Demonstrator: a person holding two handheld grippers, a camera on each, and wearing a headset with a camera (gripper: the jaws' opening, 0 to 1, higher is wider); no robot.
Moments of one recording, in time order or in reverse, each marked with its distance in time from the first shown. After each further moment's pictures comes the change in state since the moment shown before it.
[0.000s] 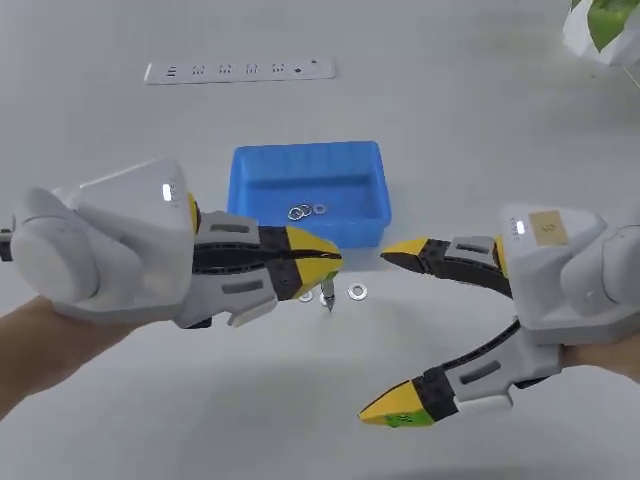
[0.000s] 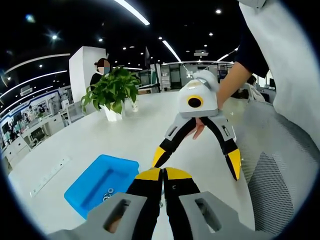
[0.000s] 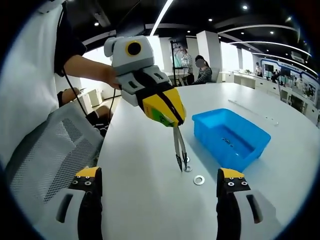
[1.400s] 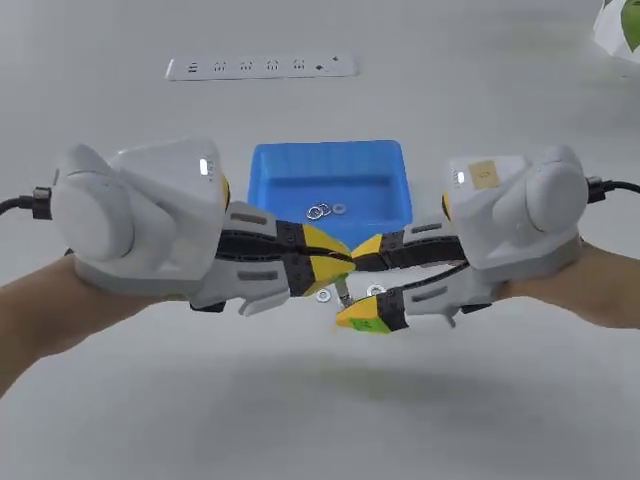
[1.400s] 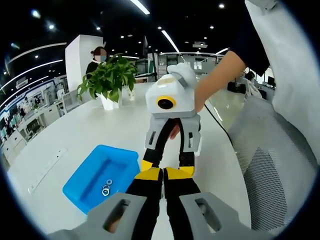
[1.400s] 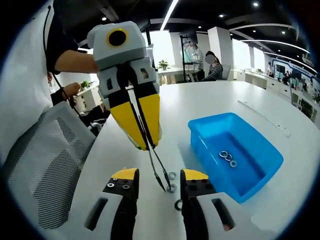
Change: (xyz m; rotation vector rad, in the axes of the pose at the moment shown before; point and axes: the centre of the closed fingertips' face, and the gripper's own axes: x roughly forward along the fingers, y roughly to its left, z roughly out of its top) left arm -0.002 0.002 -0.011 -0.030 0.102 -0.047; right arm 0.041 -0.034 0.014 -0.056 0.067 0.096
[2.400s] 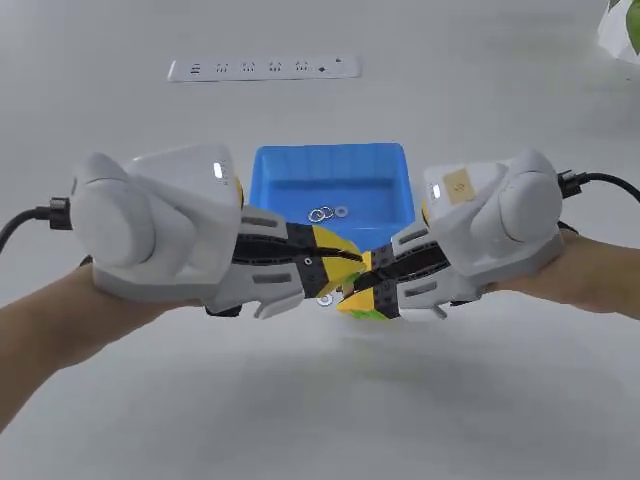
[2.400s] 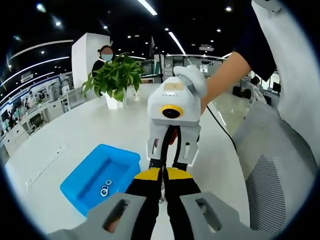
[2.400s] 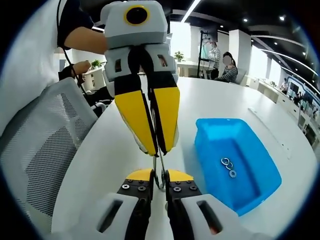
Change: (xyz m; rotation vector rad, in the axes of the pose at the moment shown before) left arm 0.010 0.003 0.004 -0.057 -0.017 0.037; right arm 0.006 0.002 -0.007 -0.176 0.080 0.036
